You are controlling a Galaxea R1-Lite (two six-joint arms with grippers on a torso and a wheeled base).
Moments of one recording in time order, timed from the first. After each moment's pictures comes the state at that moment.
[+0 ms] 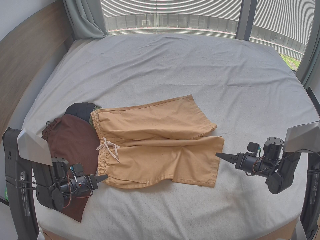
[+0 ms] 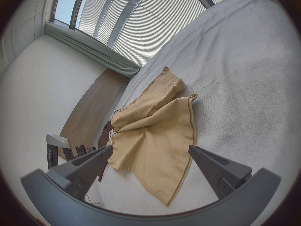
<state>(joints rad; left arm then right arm) 0.00 2.46 -0.38 -1.55 -0.64 -0.35 0.12 2.34 -0.50 -1.54 0.67 0.54</state>
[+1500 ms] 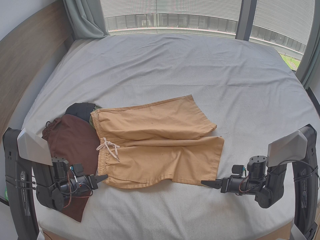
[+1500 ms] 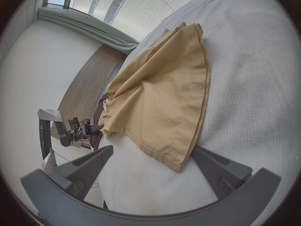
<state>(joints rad) 0.00 2.46 -0.38 -1.55 -0.64 -0.33 0.25 2.48 -0.43 -1.54 0.61 0.44</state>
